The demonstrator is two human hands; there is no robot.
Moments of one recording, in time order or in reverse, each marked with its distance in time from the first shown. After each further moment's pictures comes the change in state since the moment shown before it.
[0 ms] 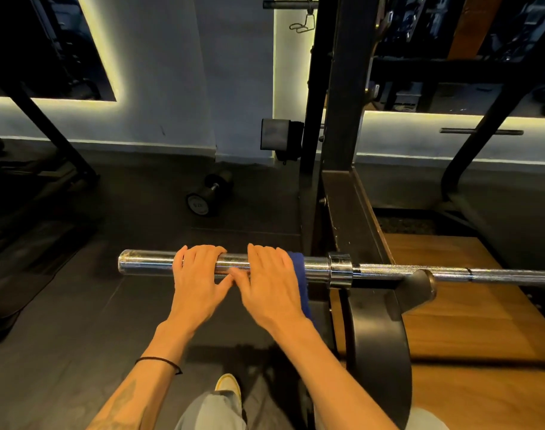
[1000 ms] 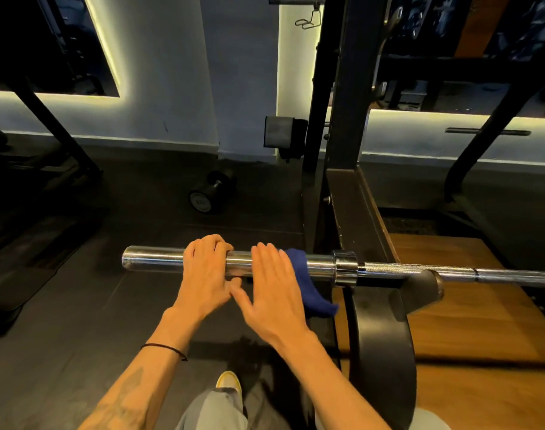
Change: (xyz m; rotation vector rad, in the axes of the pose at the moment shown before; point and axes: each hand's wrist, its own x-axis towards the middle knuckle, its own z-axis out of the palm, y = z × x) left_hand 0.012 -0.004 0.001 0.116 -0.057 0.090; right_hand -0.023 0.005 0.017 -0.030 -0.018 -0.056
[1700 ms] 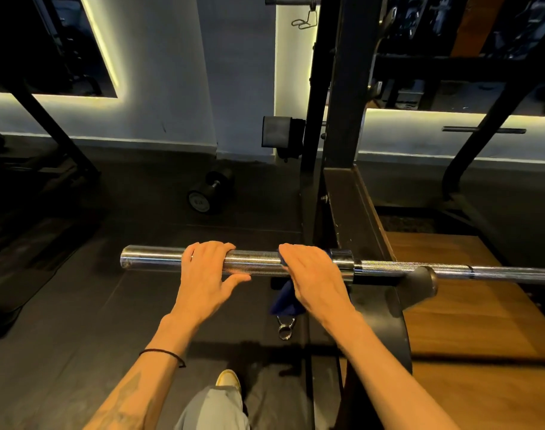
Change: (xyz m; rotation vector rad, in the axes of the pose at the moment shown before) left_hand -0.009 0.006 -0.002 -0.098 0.017 0.002; right_hand 0.012 0.068 -0.055 -0.051 -0.083 -0.117
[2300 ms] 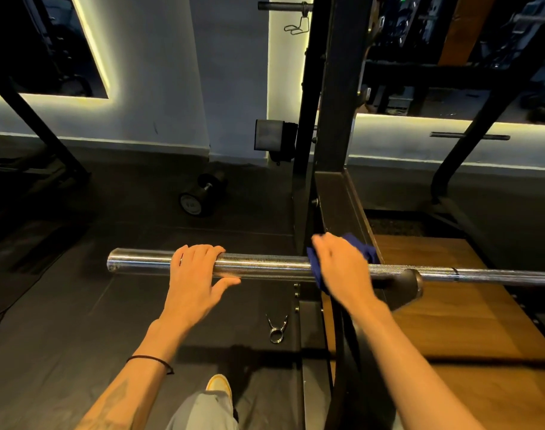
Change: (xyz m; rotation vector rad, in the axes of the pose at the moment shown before) left_hand -0.003 0.000 0.003 0.023 0.013 0.010; right_hand -0.006 0.048 -0.027 0.095 0.126 0.319
